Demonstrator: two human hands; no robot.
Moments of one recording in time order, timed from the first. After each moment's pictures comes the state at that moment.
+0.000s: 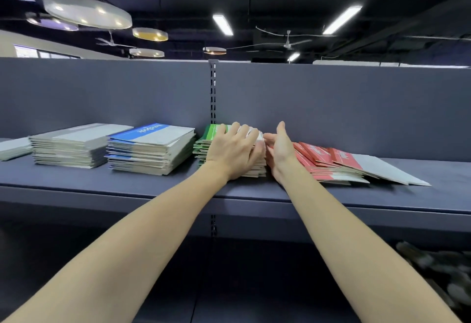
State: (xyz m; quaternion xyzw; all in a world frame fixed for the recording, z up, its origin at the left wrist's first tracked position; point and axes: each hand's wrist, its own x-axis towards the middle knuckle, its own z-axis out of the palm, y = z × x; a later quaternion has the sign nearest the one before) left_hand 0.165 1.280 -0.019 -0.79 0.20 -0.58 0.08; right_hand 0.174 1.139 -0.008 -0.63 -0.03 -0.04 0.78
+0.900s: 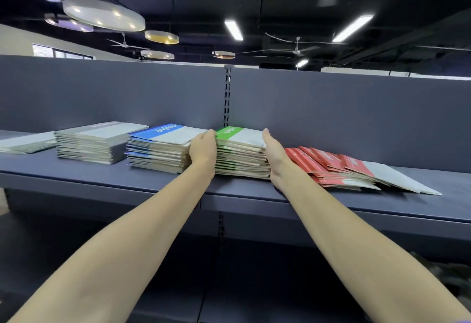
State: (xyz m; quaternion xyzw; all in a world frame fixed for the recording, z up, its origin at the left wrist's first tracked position) left_hand 0.164 1.340 -0.008 -0.65 -0.11 -0.27 -0.70; right_hand 0.173 1.181 -0.011 -0.69 -0.07 0.01 0.72
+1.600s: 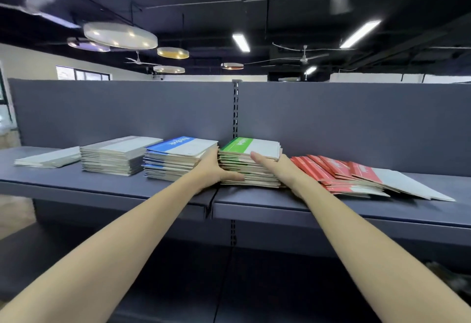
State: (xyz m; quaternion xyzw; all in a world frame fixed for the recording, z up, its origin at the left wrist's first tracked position) left_hand 0.135 1.379 -0.017 -0.88 0.06 -0.16 -0.45; right_hand 0.159 1.160 -0.013 -0.79 -0.22 -0.04 0.57
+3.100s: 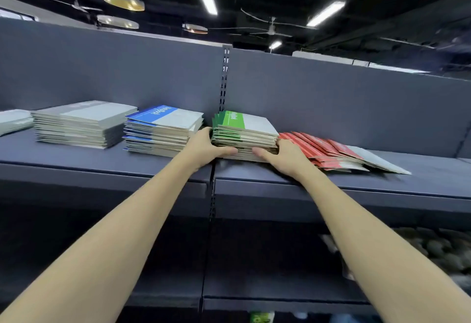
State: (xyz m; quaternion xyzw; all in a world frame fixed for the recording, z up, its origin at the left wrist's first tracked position) left_hand 0.152 1.393 -0.038 -0.86 0.11 -0.17 -0.46; right_hand 0.124 1.154 -0.024 -0.93 -0.12 -0.17 0.29
